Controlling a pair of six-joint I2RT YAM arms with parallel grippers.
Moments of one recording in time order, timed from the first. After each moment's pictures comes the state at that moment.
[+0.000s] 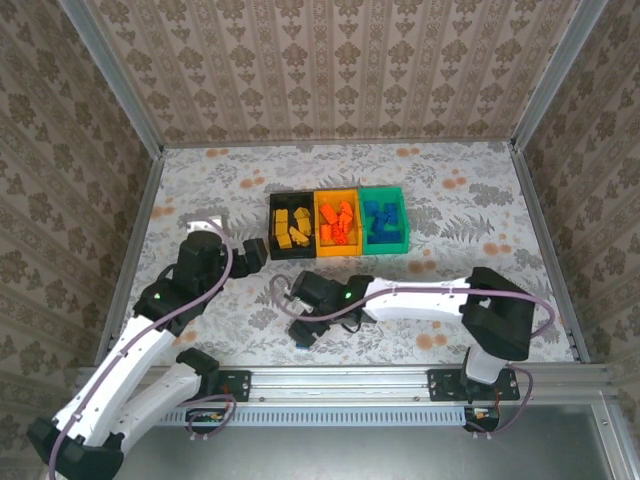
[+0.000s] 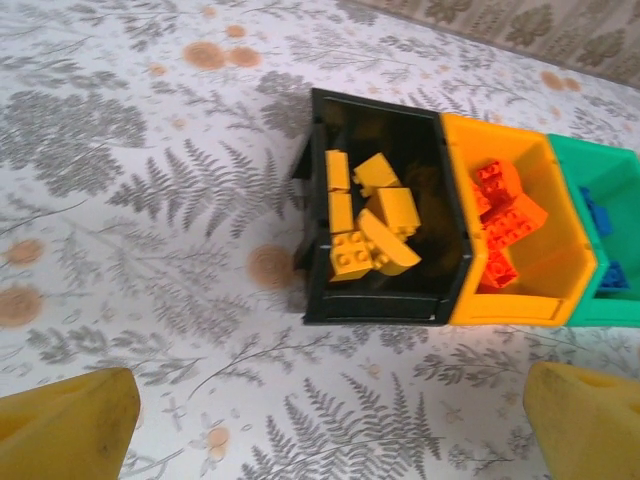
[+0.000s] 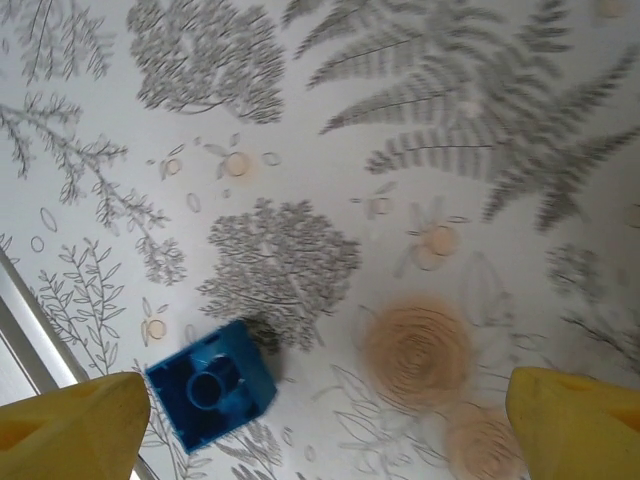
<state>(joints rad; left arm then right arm) -0.53 0.72 0.76 -0.65 -0.18 -0.53 1.16 1.71 1.09 -0.47 0.04 0.25</state>
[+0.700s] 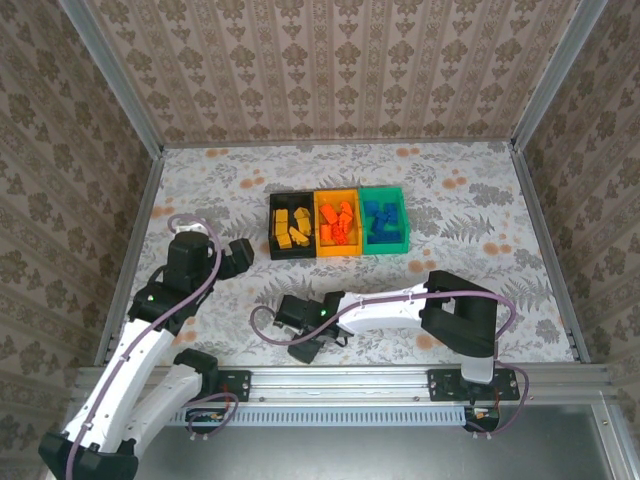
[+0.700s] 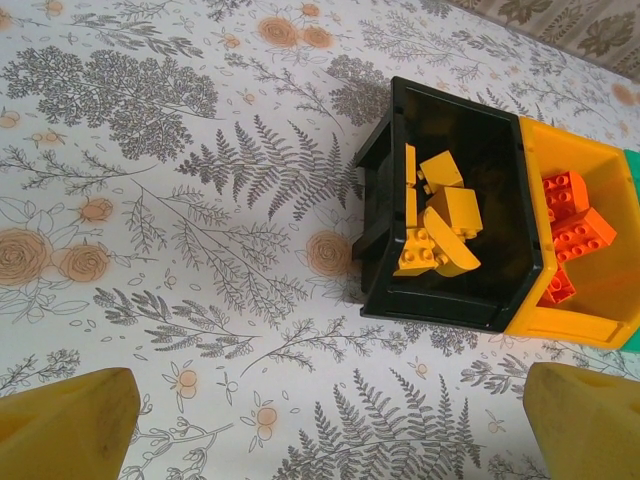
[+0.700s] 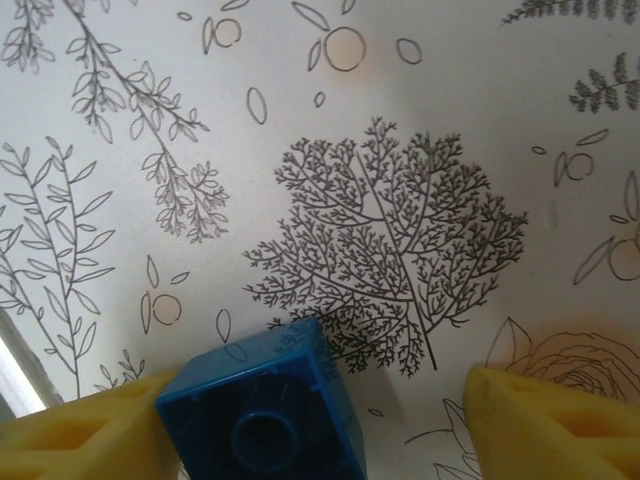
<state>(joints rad) -0.39 0.71 0.74 -0.69 -0.11 -0.53 1.24 1.87 1.15 -0.51 0.06 0.18</state>
